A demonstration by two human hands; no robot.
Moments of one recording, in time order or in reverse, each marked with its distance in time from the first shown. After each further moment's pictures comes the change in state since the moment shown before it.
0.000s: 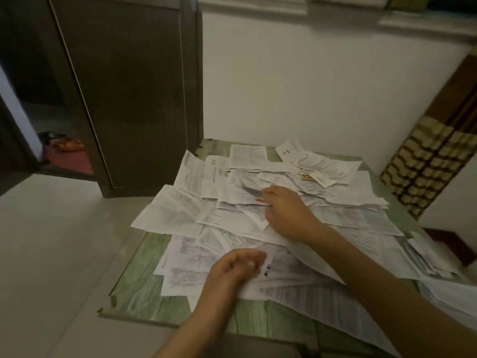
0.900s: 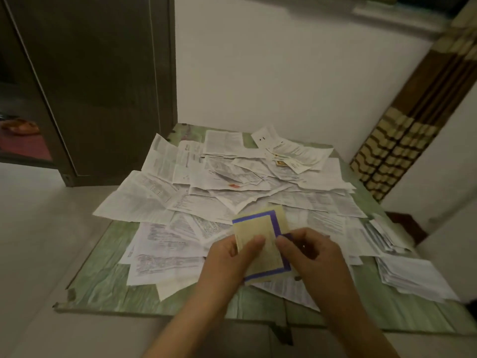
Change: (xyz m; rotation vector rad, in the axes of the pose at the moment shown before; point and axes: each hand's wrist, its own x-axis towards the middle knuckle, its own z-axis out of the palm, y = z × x) left_hand -0.009 0.009 0.041 0.101 -0.149 0.057; right_hand -0.140 -0.057 -0.053 0.944 0.266 0.599
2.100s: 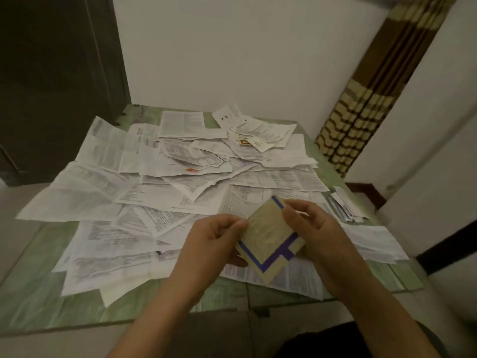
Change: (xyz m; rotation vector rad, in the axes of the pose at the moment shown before) left_hand 0.014 0.008 0.030 0.247 -0.136 -0.019; right_hand 0.016 0.019 -0.057 0.219 -0.013 0.238
